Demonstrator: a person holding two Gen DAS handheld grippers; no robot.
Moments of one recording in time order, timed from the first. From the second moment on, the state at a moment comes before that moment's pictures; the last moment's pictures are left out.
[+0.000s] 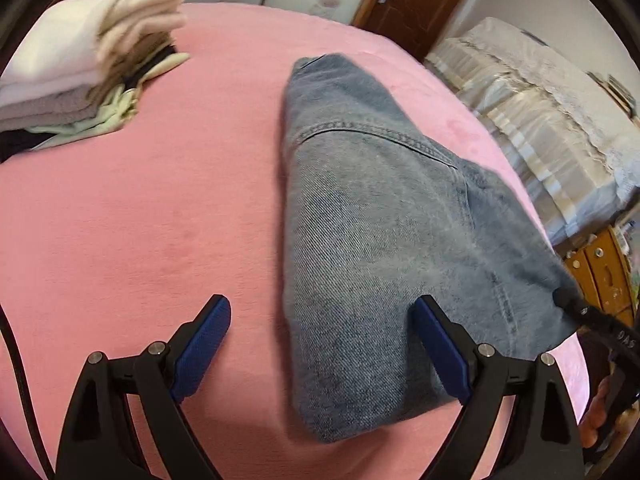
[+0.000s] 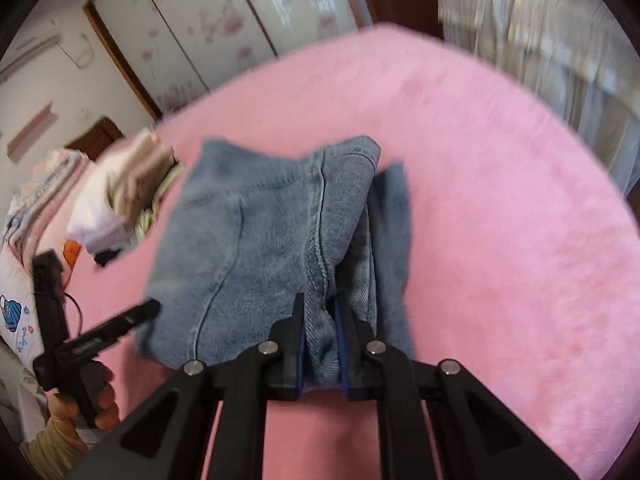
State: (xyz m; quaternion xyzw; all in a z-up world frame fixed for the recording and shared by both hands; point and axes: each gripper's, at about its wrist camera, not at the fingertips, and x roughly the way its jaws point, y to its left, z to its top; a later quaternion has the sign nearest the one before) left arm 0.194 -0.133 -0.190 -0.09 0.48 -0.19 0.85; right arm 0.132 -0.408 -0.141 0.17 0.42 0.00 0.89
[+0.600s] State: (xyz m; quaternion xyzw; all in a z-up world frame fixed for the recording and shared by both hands) left arm 0.218 -0.181 -0.128 0.04 0.42 -0.24 0.87; right arm 0.176 -0.408 -0.118 0.11 0.39 -0.09 0.91
